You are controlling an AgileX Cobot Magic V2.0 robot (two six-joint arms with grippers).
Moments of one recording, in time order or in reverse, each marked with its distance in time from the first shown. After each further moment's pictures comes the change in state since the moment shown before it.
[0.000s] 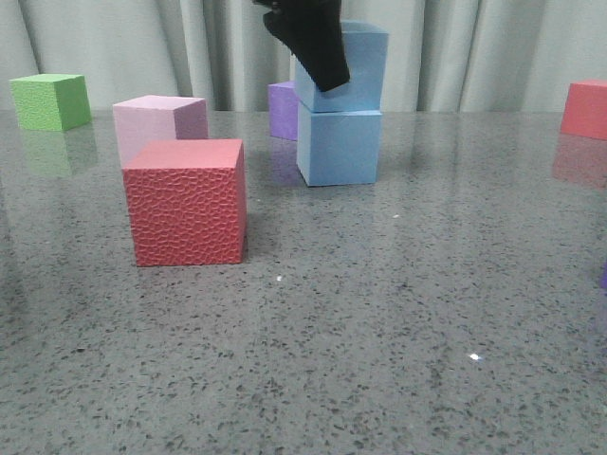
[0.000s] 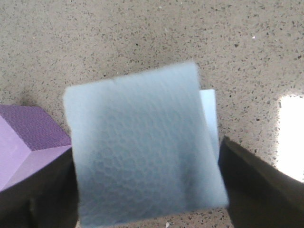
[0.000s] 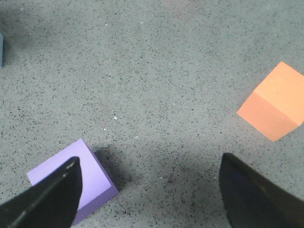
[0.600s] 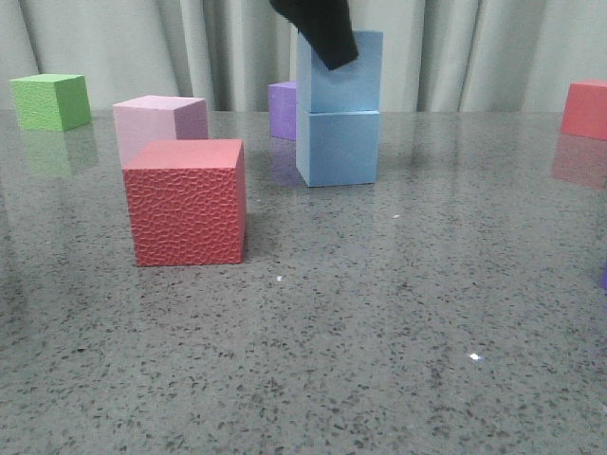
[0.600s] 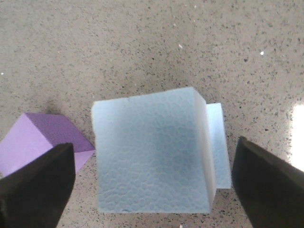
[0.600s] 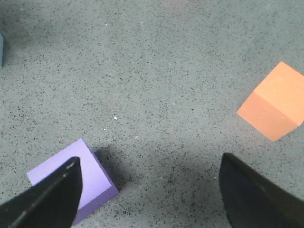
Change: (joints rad) left arm 0.000 0.000 -0.067 0.000 0.011 -0.009; right arm 0.000 0.000 0.000 0.000 0.000 0.000
